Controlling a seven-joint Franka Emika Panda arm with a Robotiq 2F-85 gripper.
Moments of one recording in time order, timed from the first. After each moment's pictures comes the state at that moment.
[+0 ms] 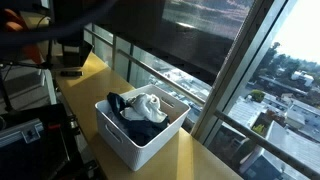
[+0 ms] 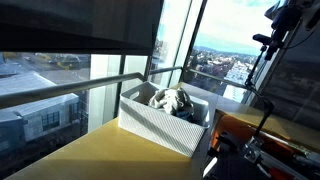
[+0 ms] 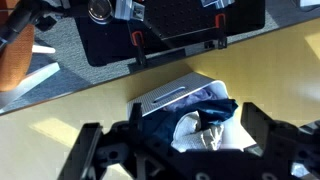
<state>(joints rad) -0.11 -0.60 -0.32 -2.32 0.00 1.66 -0.22</state>
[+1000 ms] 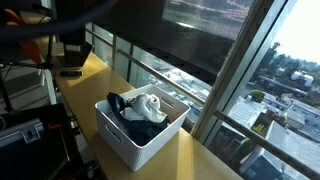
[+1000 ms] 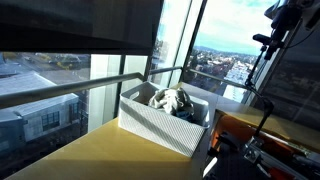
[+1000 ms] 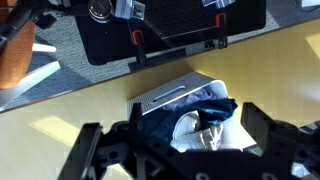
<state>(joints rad) -0.11 -0.60 -0.31 -2.32 0.00 1.66 -0.22</state>
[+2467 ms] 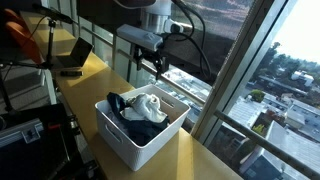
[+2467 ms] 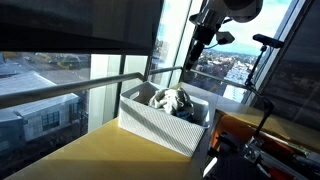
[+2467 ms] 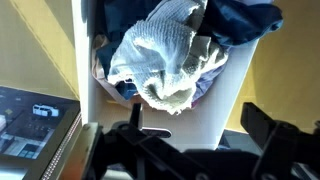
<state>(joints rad) 0.05 0.06 -0.12 -2.06 0.11 2.25 -0.51</state>
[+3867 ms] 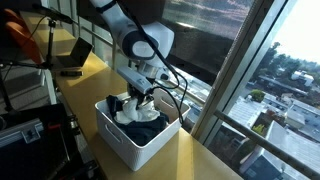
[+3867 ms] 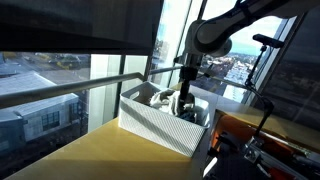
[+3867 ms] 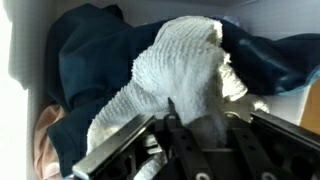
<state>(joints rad) -0.07 0.34 0.01 -2.02 0.10 2.24 -0.44</state>
